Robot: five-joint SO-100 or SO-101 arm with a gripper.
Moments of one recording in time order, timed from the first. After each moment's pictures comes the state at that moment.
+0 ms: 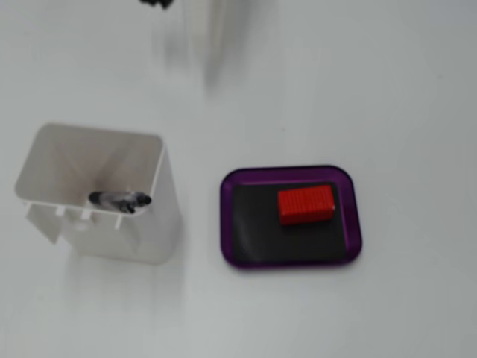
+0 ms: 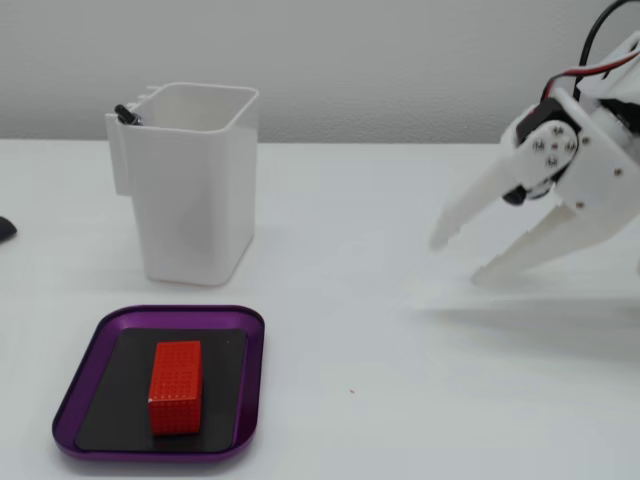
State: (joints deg) arm 13.5 192.0 168.8 67.5 -2.4
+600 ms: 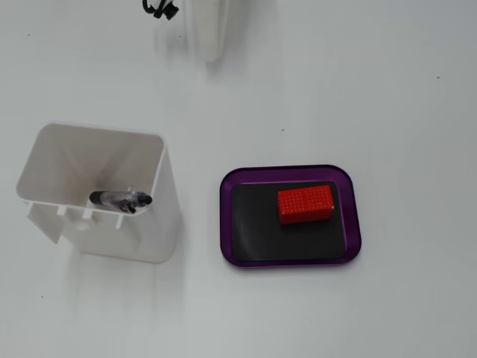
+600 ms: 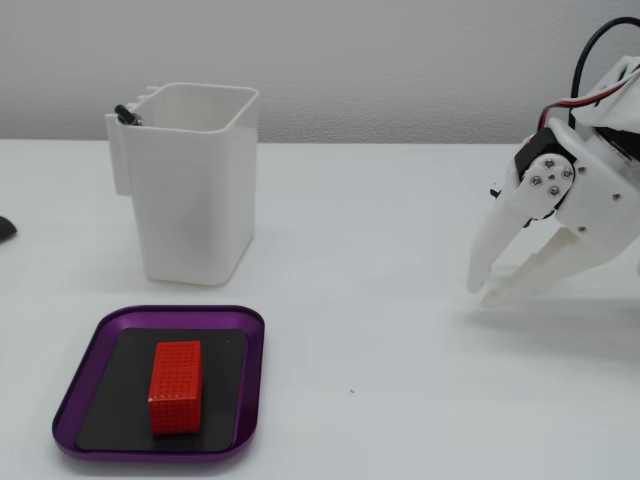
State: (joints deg) arm 13.2 192.0 174.6 68.1 -2.2
